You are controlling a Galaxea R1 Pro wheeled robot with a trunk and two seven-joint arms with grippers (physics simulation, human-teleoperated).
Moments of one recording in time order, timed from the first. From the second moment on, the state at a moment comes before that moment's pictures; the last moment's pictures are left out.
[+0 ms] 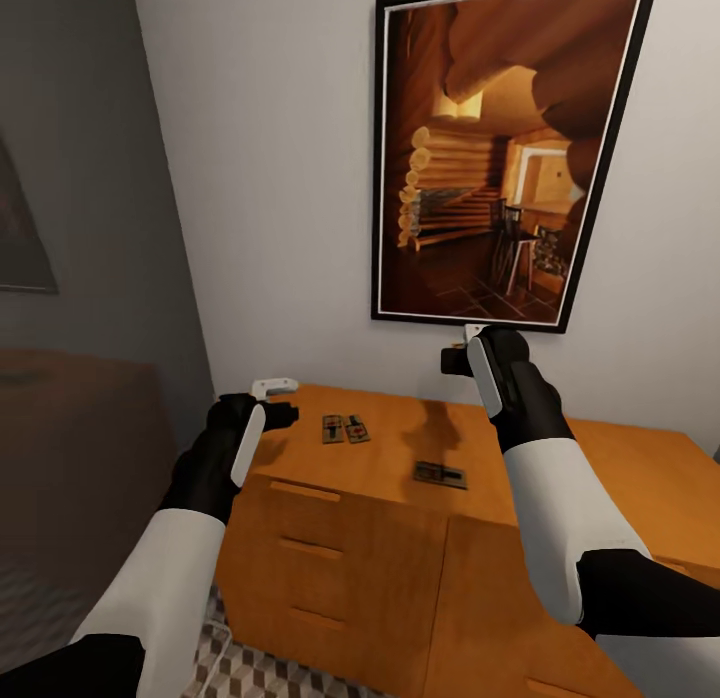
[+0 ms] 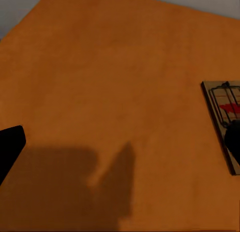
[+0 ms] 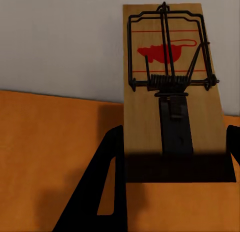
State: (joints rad) left arm -0.87 -0.15 0.03 -1.05 0.06 0.90 0.21; right arm -1.10 0.11 -0.02 -1.01 -0.09 1.04 -0.25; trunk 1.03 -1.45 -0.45
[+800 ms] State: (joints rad) left arm -0.87 -0.15 0.03 -1.06 0.06 0.94 0.21; right arm -1.10 0.11 -0.02 -1.02 -0.09 1.04 -0.25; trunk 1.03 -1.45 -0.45
